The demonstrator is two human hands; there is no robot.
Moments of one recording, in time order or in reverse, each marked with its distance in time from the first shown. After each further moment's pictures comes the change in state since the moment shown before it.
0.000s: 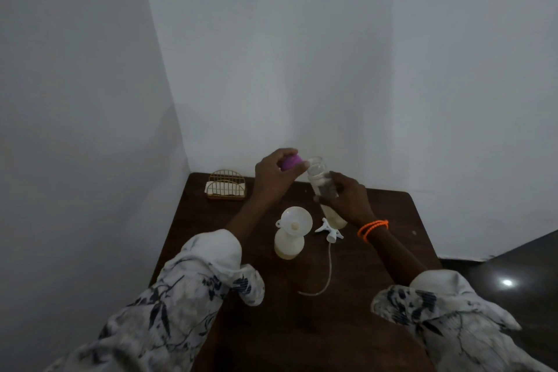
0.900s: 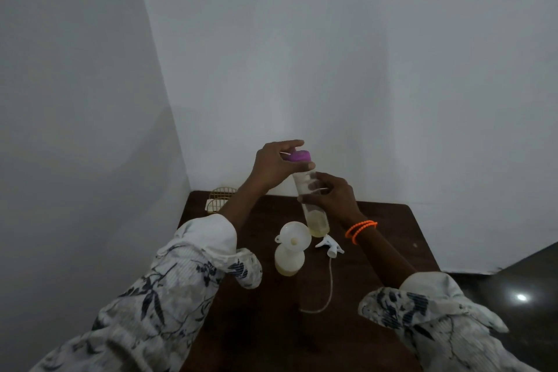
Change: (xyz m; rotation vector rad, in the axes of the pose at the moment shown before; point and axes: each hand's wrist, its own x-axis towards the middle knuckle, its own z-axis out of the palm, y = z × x) left_hand 0.041 0.054 -0.018 0.067 -0.198 0.050; right_hand 0.011 -0.049 -0.011 0.239 -0.040 -0.002
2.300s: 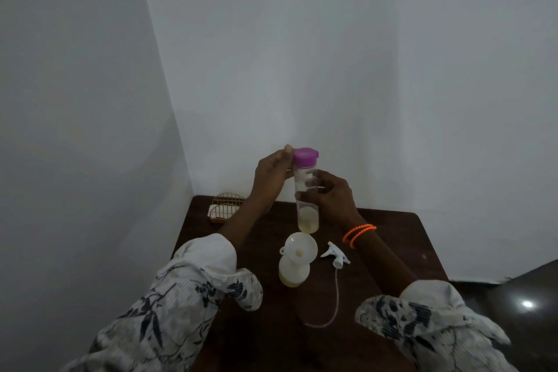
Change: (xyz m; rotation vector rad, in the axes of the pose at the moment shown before) left_hand -0.003 -0.021 0.003 -0.356 0.147 -0.065; right_hand 0.019 -0.017 0.017 0.188 0.015 0.003
